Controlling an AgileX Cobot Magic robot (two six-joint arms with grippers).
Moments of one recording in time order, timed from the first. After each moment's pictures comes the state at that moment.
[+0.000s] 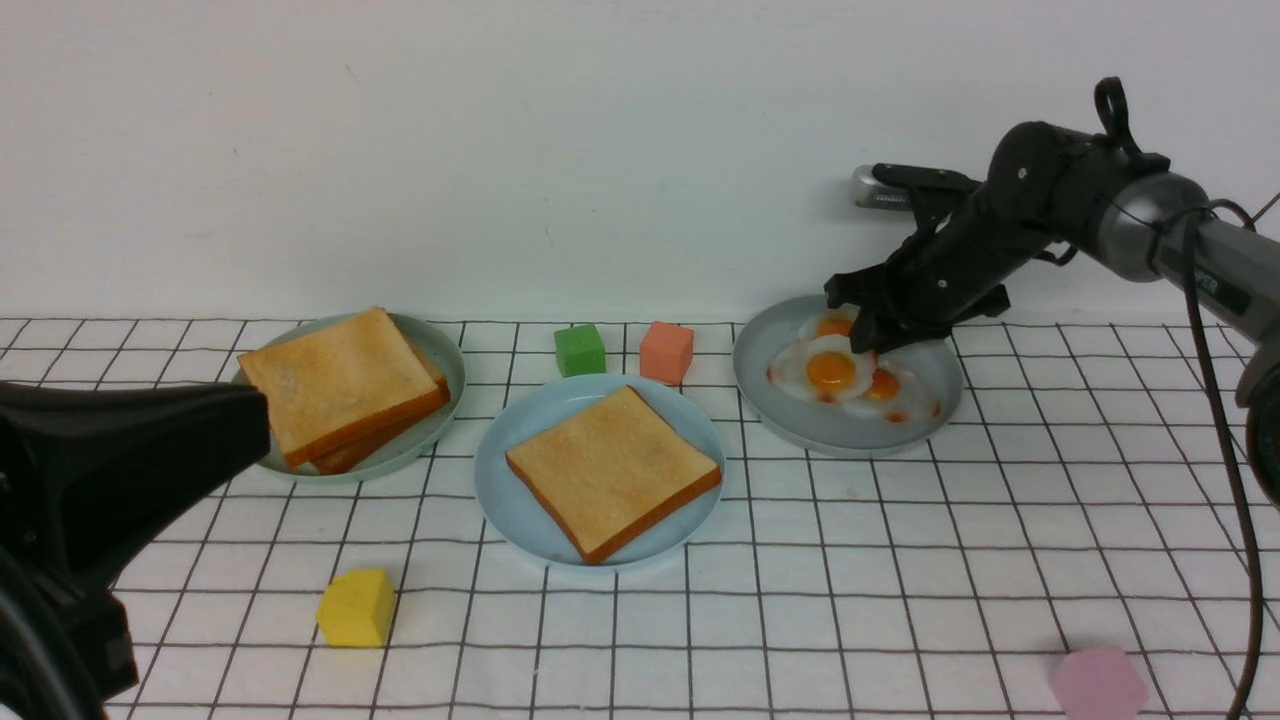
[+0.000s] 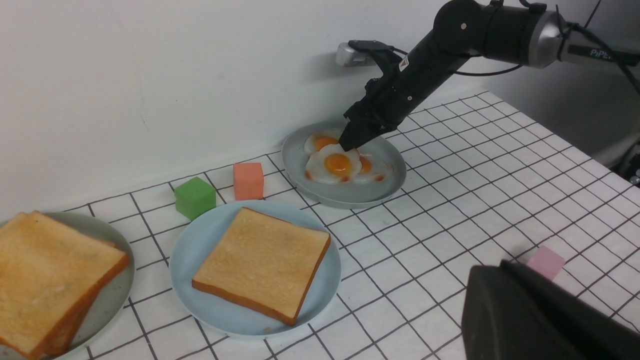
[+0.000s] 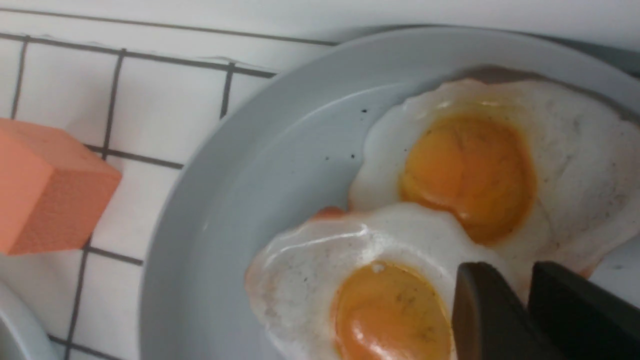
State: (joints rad) right arm 0.13 2.44 -2.16 0.33 0.88 -0.16; left arm -0.58 0.61 -0.73 -0.15 0.43 -0.01
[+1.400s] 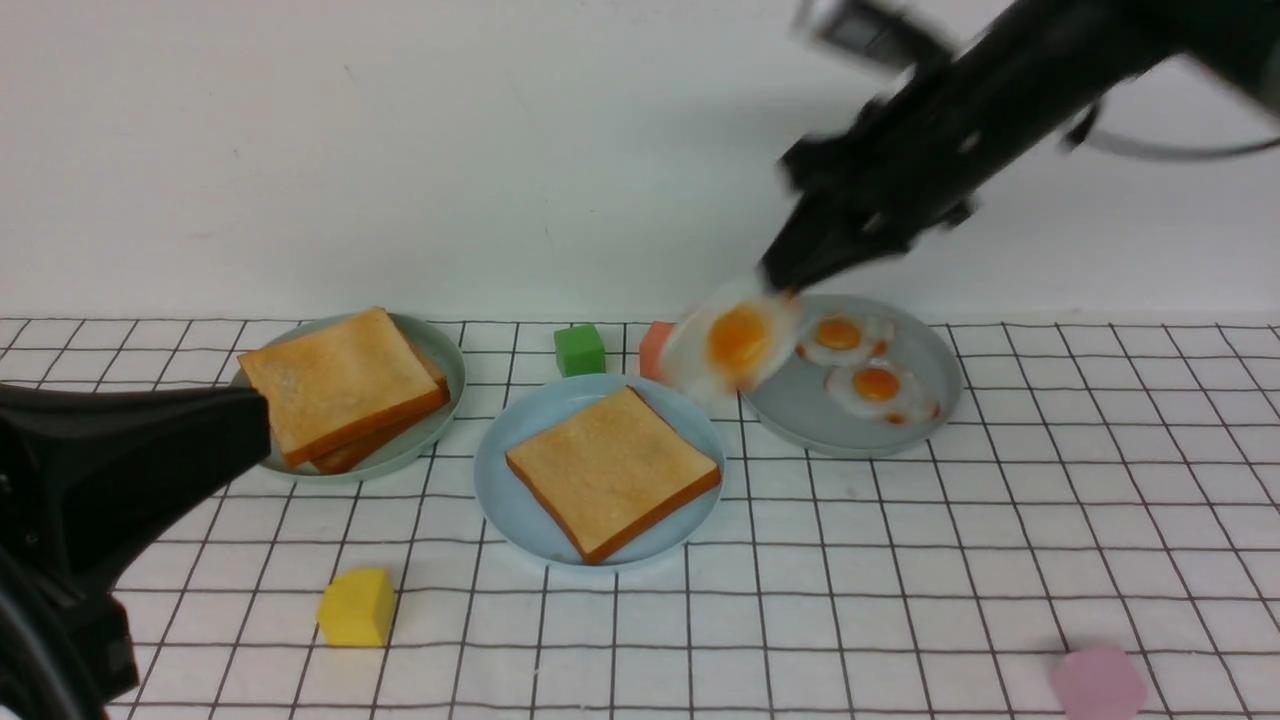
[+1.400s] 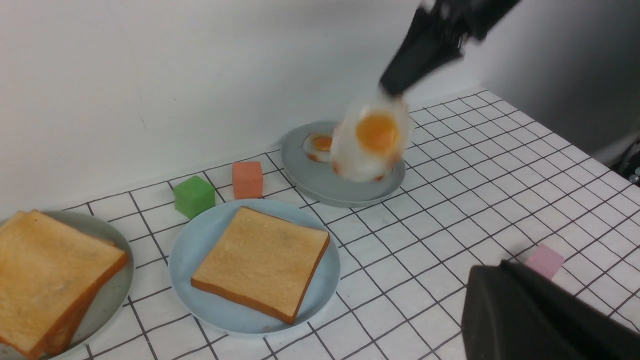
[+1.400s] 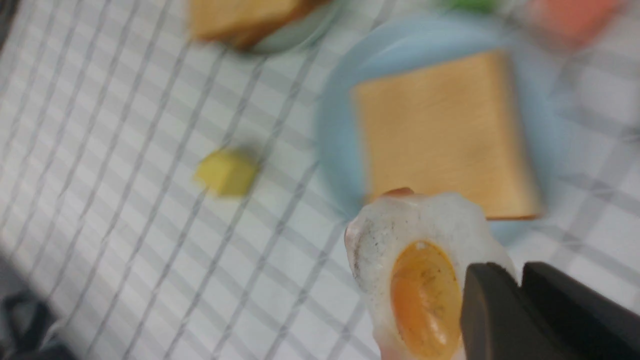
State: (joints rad) right arm 0.28 2.01 -1.91 0.69 1.21 -0.33; left arm -0.58 0.61 -0.72 -0.15 0.43 -0.01
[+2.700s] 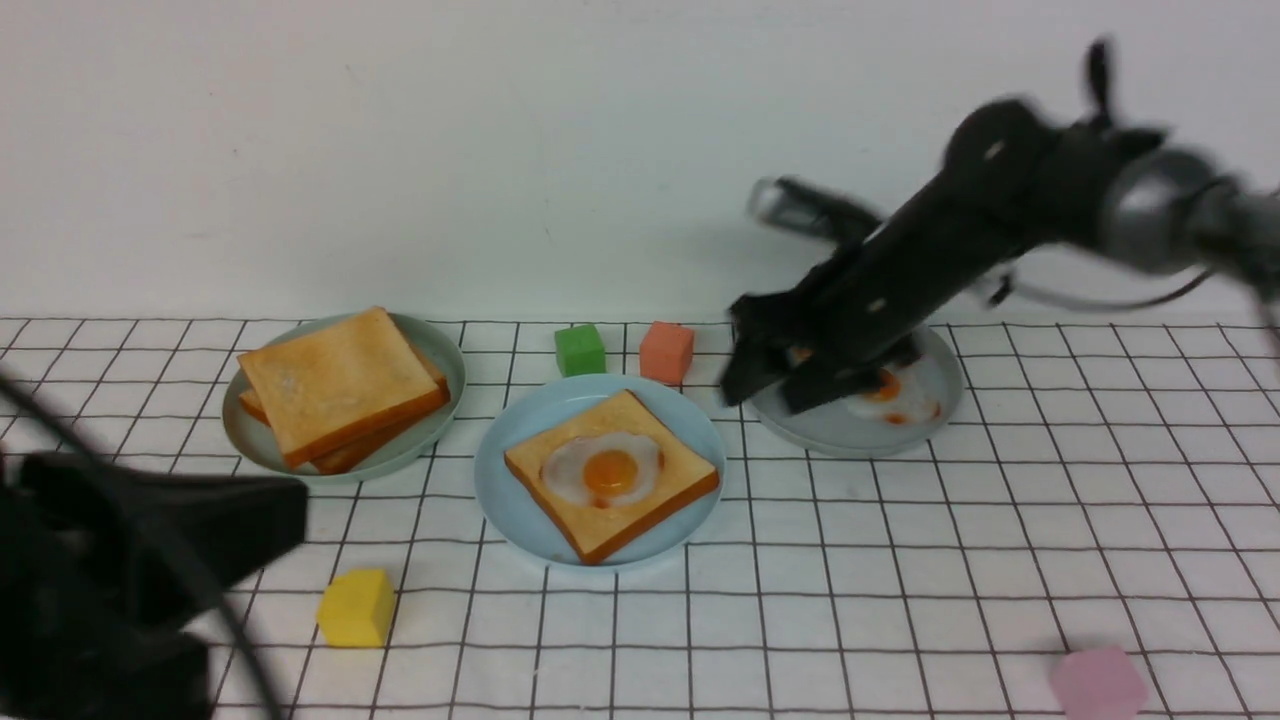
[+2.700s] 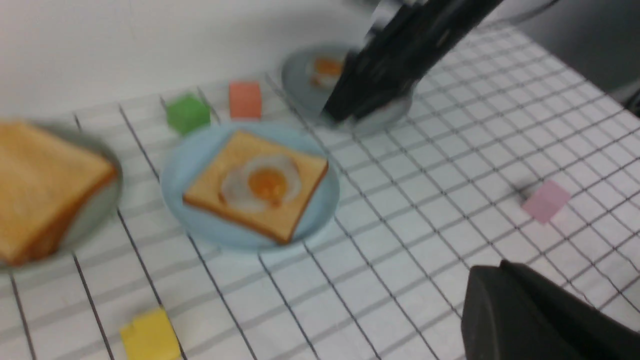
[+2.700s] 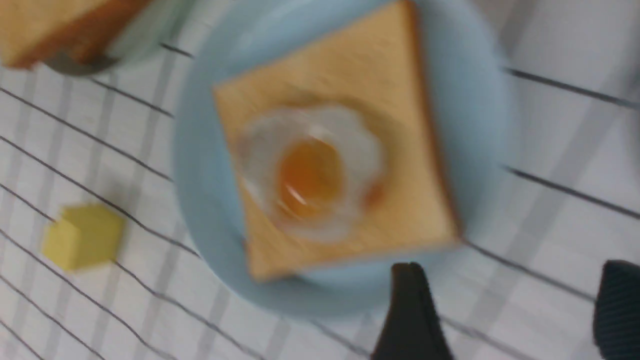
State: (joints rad) right arm 0.26 2.08 -1.78 0.53 1.02 -0.22; left arm -0.58 0.71 -0.72 -0.15 0.55 -0.10
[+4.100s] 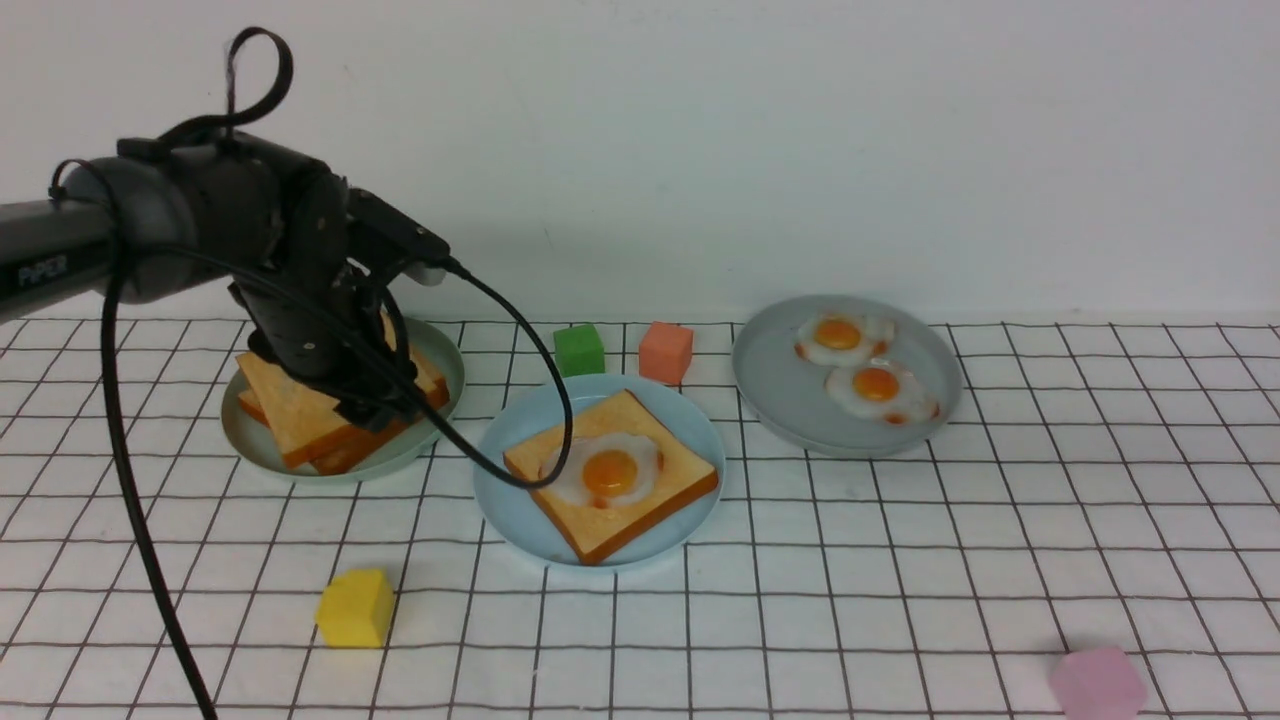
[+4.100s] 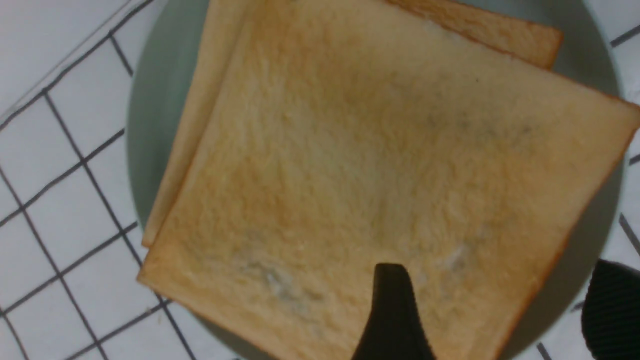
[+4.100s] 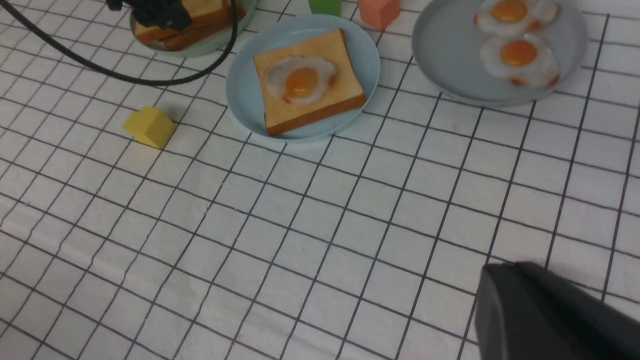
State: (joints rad) right arm 0.29 0.74 -0.97 0.27 1.00 -0.09; left arm -0.21 2.02 -1.53 0.22 0.73 0.25
